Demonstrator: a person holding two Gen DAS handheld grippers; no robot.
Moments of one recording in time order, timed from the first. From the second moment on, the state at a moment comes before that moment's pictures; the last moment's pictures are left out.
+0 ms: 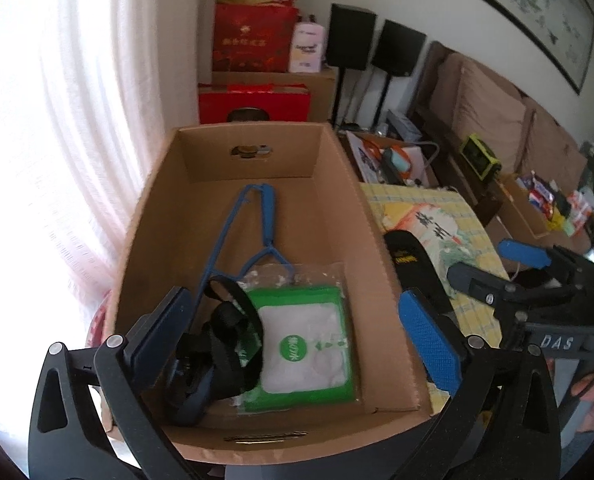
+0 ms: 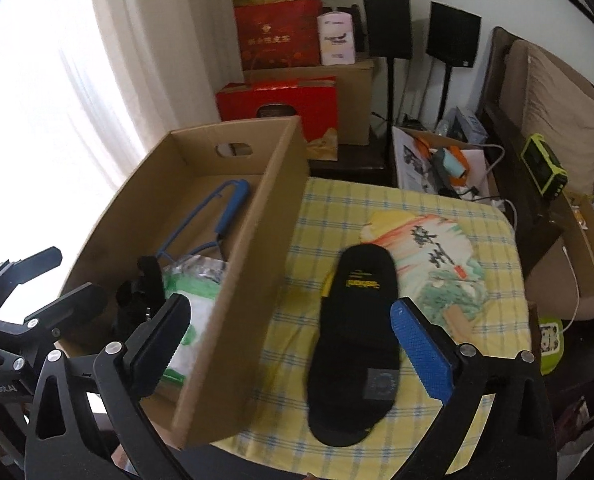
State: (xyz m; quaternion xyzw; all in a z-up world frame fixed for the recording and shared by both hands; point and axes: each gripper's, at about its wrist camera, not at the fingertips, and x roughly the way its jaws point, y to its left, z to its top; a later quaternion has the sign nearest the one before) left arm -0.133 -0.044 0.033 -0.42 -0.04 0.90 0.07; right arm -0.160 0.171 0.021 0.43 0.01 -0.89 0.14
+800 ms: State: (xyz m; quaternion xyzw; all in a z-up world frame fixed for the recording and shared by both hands) left arm -0.125 0.061 0.018 -0.44 -0.06 0.87 0.19; right arm -0.144 0.299 -0.009 0.44 -0.08 -0.89 0.08
